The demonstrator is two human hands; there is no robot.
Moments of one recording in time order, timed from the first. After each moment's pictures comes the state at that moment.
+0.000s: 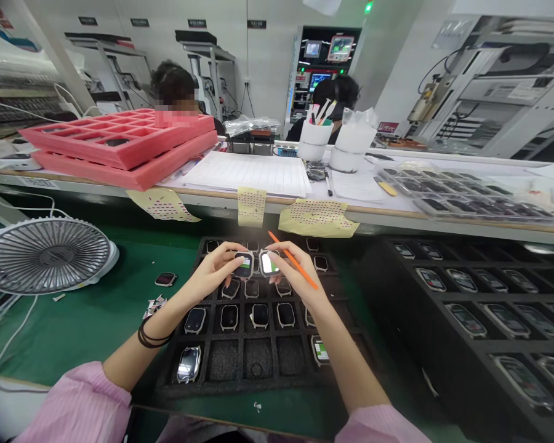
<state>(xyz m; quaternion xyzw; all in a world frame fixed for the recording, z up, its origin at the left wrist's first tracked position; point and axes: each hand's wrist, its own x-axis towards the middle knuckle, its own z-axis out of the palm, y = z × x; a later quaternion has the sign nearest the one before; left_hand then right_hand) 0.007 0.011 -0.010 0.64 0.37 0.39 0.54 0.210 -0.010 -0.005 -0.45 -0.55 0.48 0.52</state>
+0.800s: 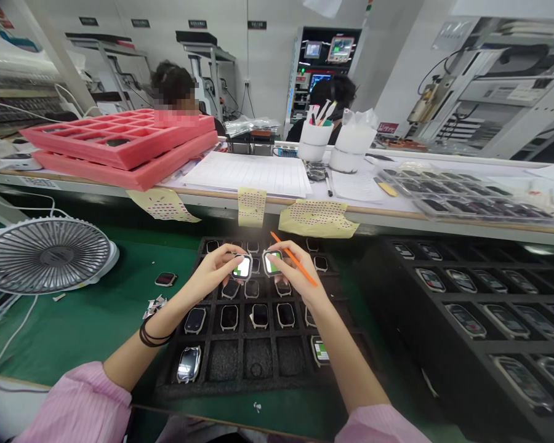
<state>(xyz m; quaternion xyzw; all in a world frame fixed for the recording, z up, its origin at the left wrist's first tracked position) 0.008 0.009 -0.006 0.63 0.41 0.38 0.54 0.213 -0.005 -0.010 -0.48 -0.54 0.48 0.50</state>
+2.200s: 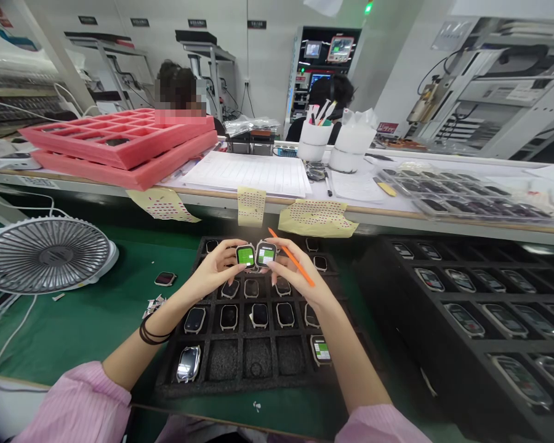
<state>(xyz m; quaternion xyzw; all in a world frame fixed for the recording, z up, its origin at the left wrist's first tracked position) 0.007 0.014 -0.014 0.64 0.35 0.39 0.56 0.219 -0.008 -0.005 -0.36 -0.58 0.53 0.49</state>
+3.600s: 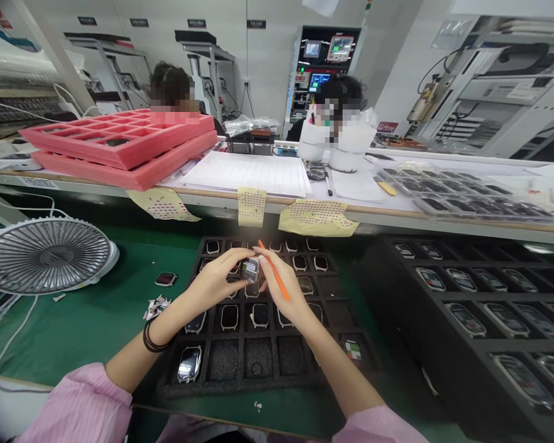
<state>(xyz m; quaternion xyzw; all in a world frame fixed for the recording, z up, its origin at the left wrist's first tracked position) 0.005 0.009 -0.023 0.87 0.30 0.36 0.13 0.188 -0.015 -0.034 -0.46 -0.61 0.43 0.48</state>
